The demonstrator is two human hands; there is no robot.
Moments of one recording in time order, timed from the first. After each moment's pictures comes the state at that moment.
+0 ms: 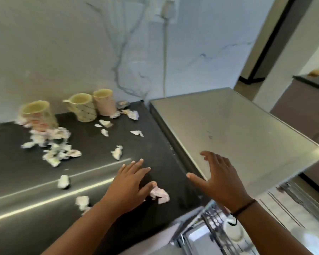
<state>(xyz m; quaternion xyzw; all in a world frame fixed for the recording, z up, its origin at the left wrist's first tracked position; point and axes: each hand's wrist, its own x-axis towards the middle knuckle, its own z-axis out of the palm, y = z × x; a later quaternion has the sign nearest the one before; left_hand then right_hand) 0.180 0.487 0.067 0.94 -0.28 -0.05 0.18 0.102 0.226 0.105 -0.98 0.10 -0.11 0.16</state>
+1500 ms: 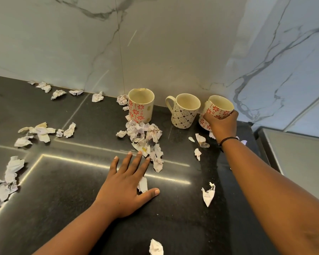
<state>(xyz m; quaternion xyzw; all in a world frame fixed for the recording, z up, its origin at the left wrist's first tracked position) 0.269 0.694 0.031 1.00 -0.03 -0.04 0.07 0.510 0.456 0.067 -0.84 0.11 -0.10 0.52</state>
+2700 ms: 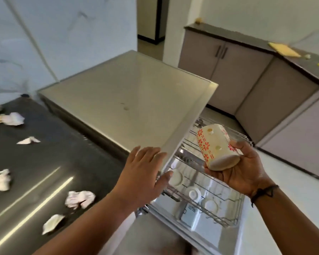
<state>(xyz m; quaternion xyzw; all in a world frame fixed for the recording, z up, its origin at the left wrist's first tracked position) 0.107 0.317 0.083 0.77 -0.61 0.00 0.21 -0.085 0.122 0.104 -0.35 0.34 -0.15 0.86</state>
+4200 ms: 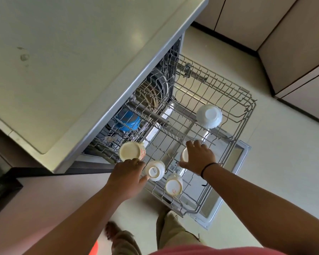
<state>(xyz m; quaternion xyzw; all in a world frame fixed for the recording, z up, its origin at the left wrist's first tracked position) 0.010 0.168 -0.119 0.82 -0.51 -0.25 -0.06 -0.138 -0.041 -0.165 -0.89 0.35 0.24 0.16</state>
